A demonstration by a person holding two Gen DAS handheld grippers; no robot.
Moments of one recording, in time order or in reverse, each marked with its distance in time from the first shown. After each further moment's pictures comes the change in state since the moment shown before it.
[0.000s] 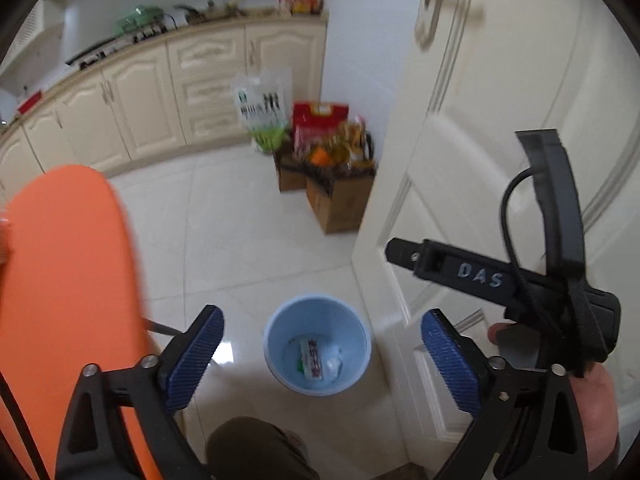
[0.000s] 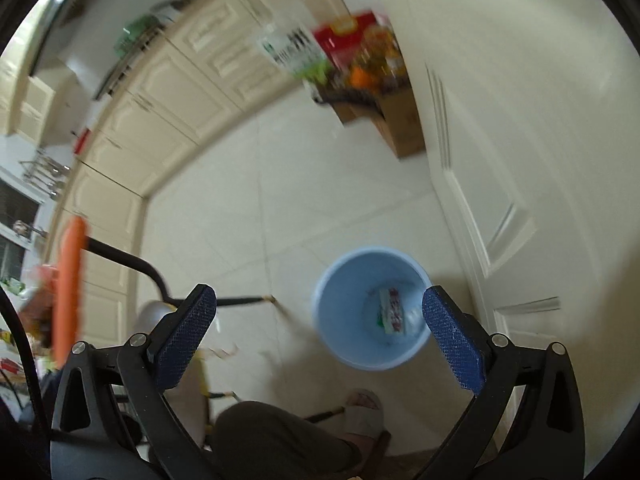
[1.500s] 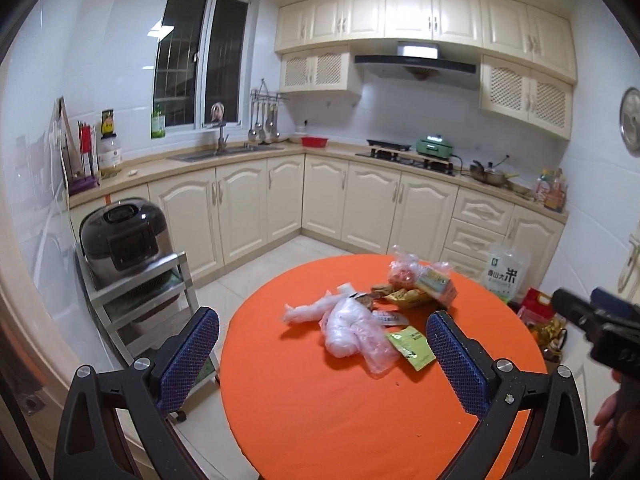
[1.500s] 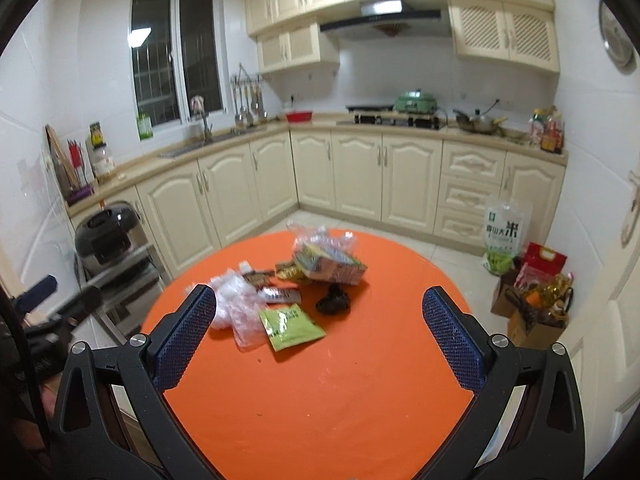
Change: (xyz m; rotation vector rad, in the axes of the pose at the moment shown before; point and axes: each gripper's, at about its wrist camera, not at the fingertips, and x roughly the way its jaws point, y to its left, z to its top) left arm -0.338 0.169 -0.196 -0.539 -0.480 0.650; right arm -0.159 0.416 -0.200 -0.827 -0.269 0.254
